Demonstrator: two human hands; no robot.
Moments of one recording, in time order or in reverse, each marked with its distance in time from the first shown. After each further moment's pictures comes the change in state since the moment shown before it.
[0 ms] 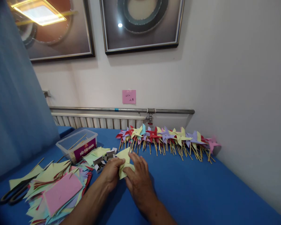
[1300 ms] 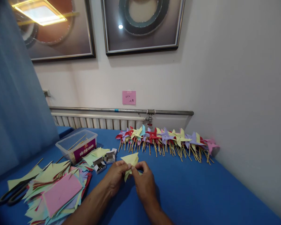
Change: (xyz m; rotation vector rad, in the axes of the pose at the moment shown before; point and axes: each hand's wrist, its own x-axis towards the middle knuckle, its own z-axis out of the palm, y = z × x) left_hand 0.000 -0.016 0.001 0.197 -0.018 -0.035; right_hand 0.012 0.004 0.004 0.630 0.172 0.863
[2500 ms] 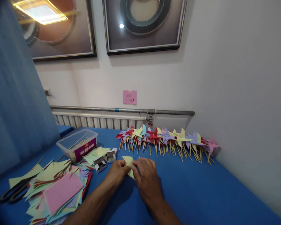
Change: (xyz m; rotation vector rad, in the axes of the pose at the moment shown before) left_hand 0.000 0.008 0.001 0.335 0.126 0.101; right_hand 0.003 -0.014 -0.024 -0.456 -0.101 -0.668
